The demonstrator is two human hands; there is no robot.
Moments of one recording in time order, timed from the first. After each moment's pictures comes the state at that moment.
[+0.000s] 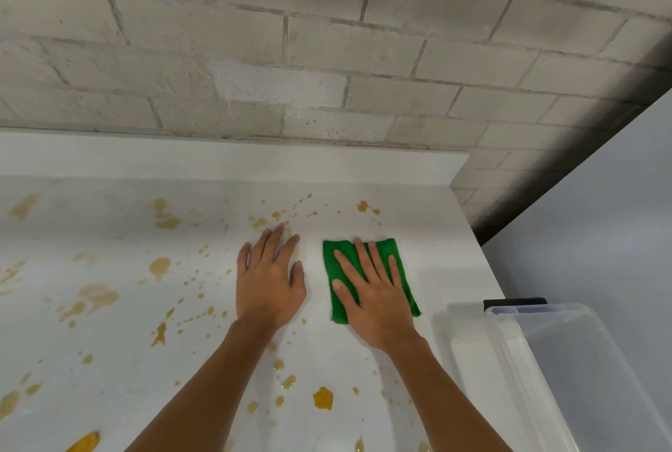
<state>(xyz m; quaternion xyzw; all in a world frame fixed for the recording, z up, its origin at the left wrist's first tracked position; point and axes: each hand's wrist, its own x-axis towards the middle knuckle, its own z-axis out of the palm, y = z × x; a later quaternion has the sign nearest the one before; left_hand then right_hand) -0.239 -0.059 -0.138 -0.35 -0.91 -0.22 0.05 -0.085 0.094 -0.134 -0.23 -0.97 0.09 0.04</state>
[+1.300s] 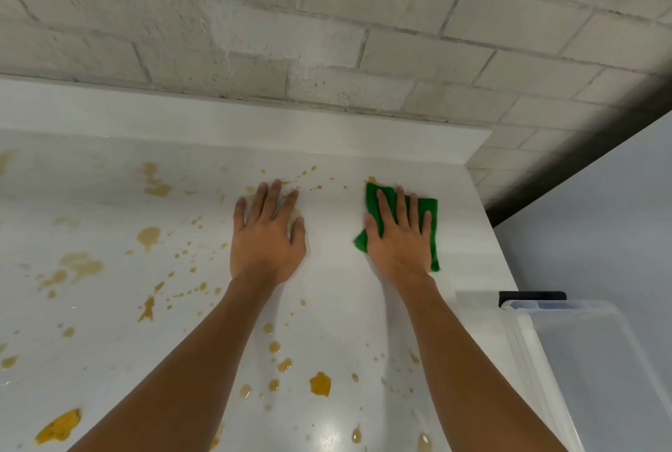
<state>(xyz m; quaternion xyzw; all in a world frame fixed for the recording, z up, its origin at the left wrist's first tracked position) -0.264 -0.041 -0.138 -0.34 -0.93 -0.17 0.02 -0.128 0.152 -0.121 -0.37 -0.93 0.07 0.00</state>
